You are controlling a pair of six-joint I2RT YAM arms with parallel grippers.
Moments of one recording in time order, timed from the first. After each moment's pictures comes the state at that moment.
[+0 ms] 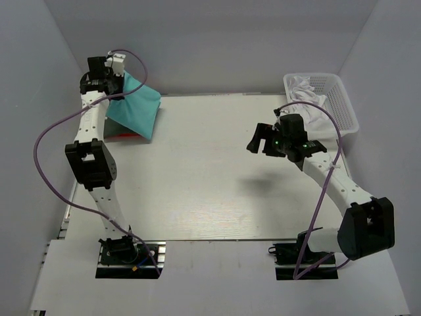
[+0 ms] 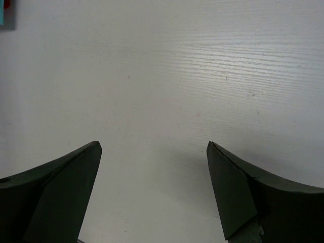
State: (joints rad) left arm 0.11 2.06 2.10 -0.67 0.11 0.28; right arm 0.34 1.30 1.00 -0.37 -0.18 0.41
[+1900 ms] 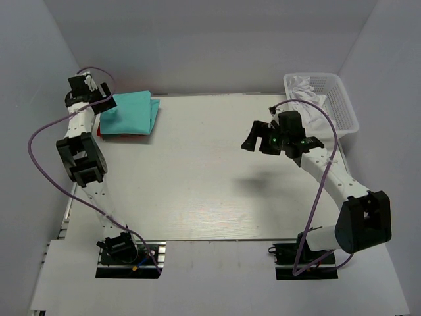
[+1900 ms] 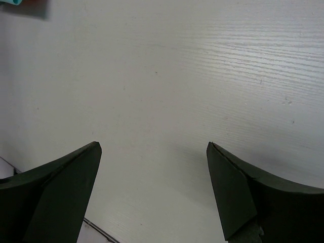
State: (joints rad) left arm 0.32 2.21 1.98 -0.45 0.16 -0.13; right arm 0.34 1.36 1.04 -0.37 -0.31 0.43
